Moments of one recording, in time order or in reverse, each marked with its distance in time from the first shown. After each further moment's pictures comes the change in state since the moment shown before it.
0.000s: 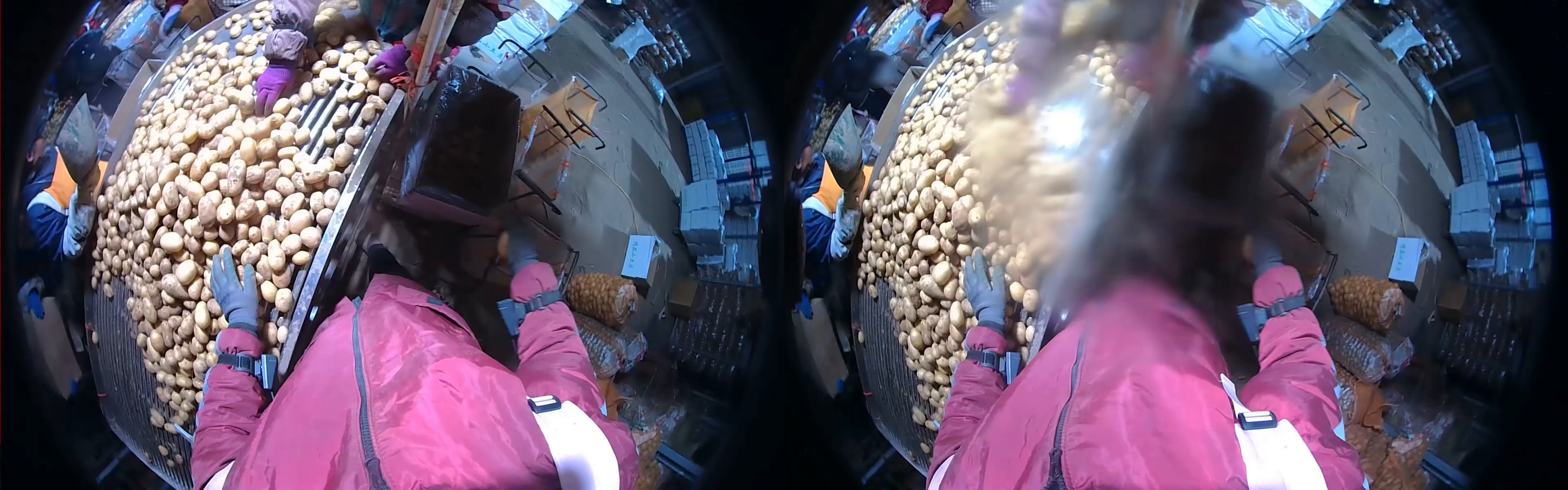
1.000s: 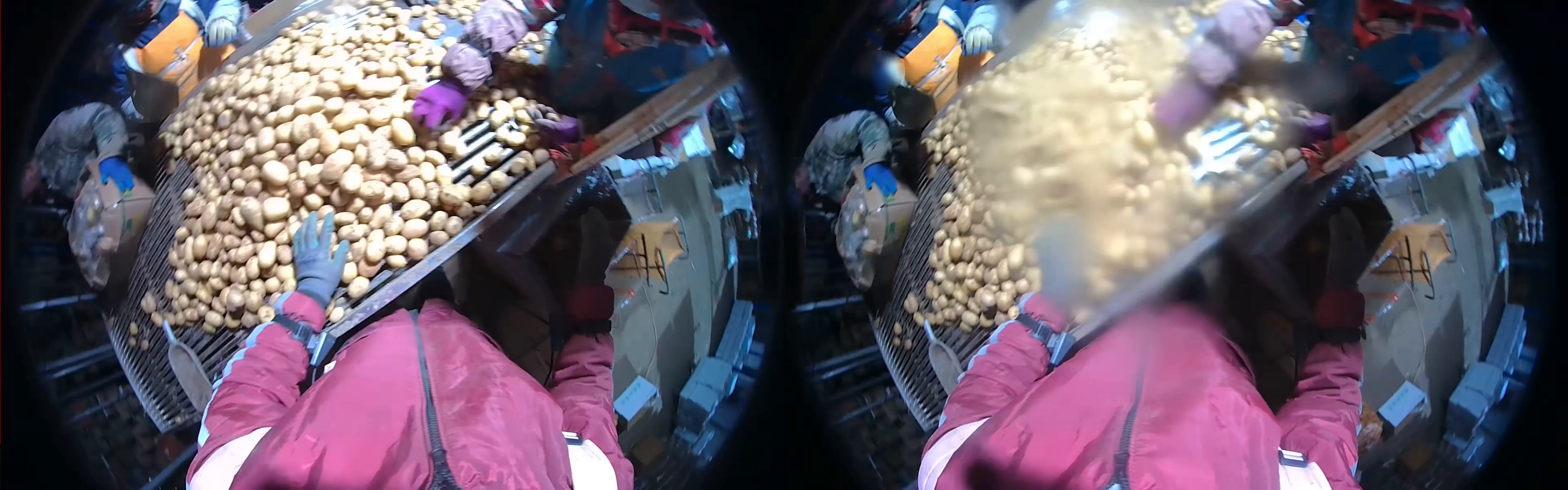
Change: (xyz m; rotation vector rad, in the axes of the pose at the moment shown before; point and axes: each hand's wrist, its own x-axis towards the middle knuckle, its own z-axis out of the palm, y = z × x) left_hand -0.008 0.017 -0.010 0.078 0.012 -0.137; right_hand 0.171 -0.241 -0.059 0.478 0.194 -0.195
